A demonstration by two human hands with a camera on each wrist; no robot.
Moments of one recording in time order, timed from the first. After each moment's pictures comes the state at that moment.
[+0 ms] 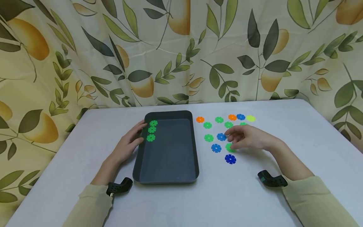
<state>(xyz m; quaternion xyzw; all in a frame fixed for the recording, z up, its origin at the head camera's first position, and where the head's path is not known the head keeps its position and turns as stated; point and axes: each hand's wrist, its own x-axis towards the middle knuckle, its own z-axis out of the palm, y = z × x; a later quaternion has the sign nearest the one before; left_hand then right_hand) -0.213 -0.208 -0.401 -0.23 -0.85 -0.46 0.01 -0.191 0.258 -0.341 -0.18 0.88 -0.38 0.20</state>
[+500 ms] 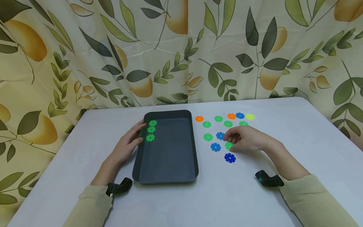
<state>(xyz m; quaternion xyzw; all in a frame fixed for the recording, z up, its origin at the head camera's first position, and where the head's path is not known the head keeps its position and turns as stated) -0.213 -0.207 -0.401 -0.23 -0.86 -0.46 0.01 -0.187 0.246 -0.340 -0.18 0.92 -0.31 0.17</state>
